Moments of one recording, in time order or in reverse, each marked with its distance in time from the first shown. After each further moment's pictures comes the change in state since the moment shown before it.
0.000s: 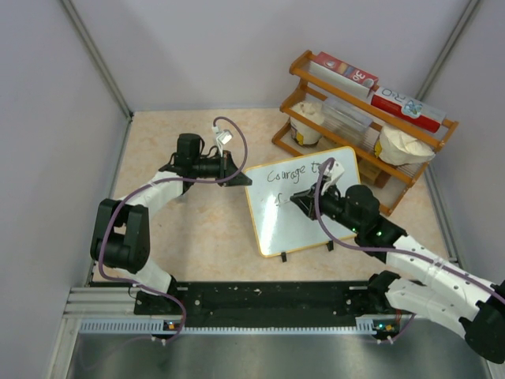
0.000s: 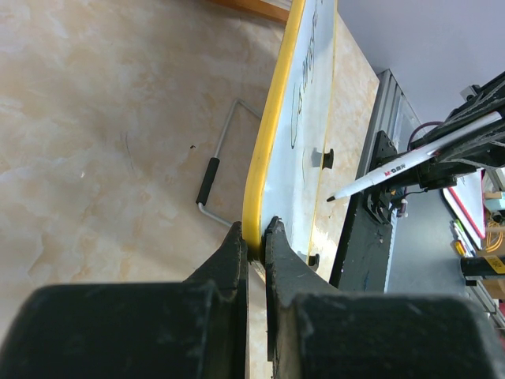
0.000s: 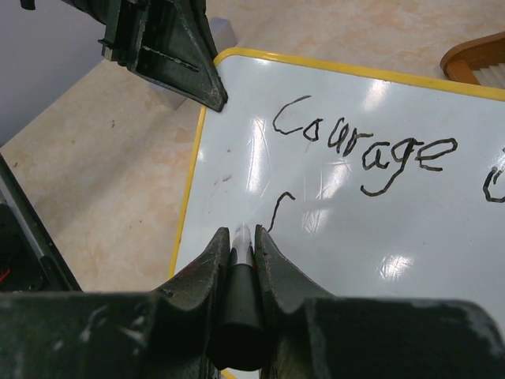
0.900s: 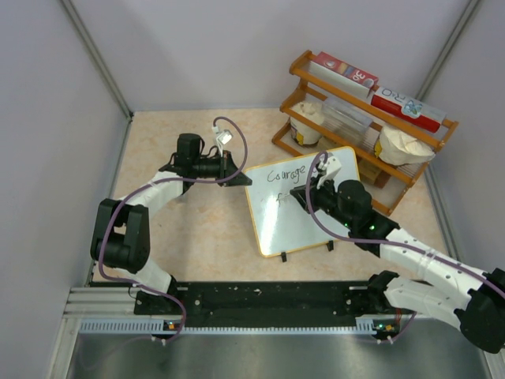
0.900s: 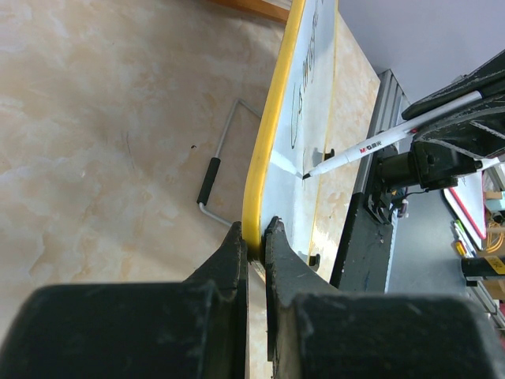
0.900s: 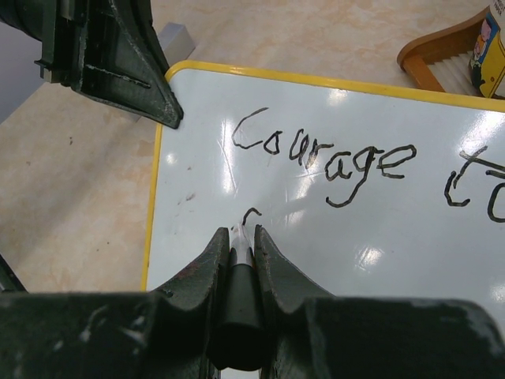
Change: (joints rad) left arm 0.000 0.000 0.000 0.000 -0.002 0.000; right arm 0.005 0.090 0.041 0.024 0.115 -0.001
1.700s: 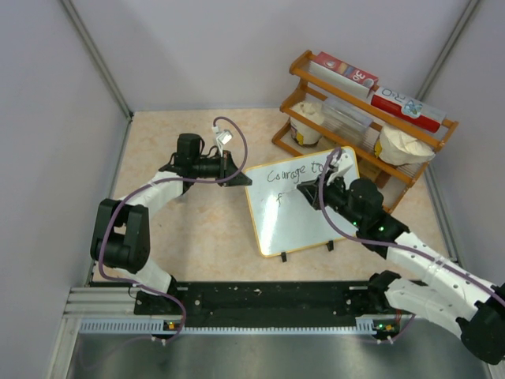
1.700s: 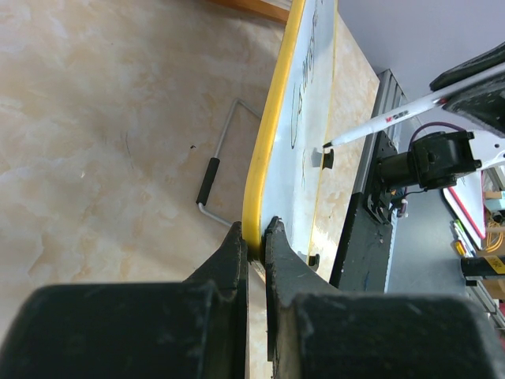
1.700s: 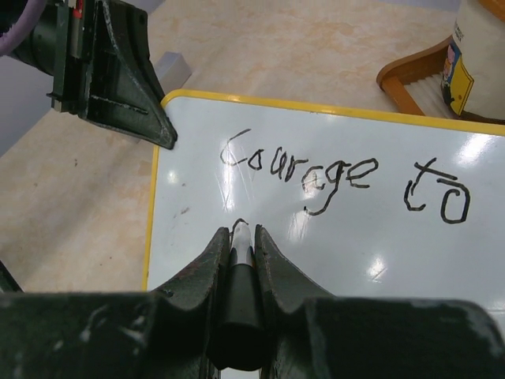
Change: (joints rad) left arm 0.000 0.000 0.000 0.000 0.001 0.000; right arm -0.033 -0.065 0.007 -0.030 0.008 0.002
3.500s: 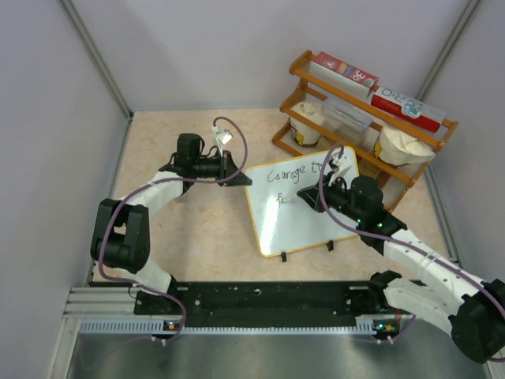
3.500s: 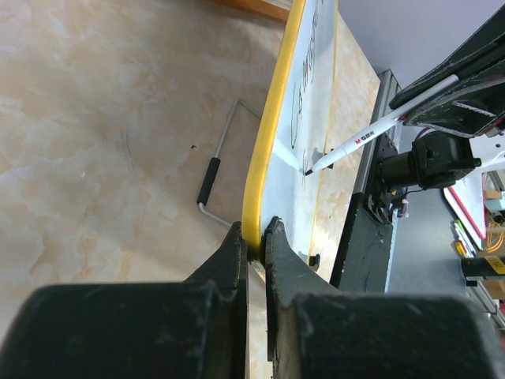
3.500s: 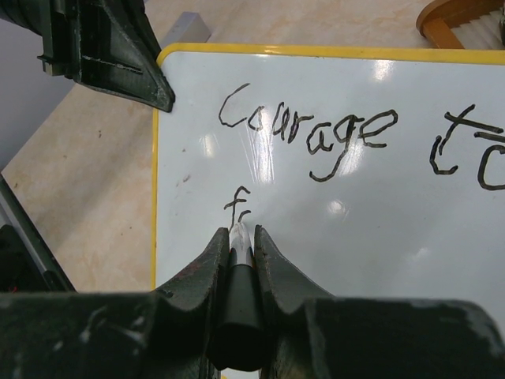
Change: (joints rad) left arm 0.000 0.000 0.000 0.000 -0.001 0.000; right arm -0.150 0.042 -0.055 0.035 -0.254 0.080
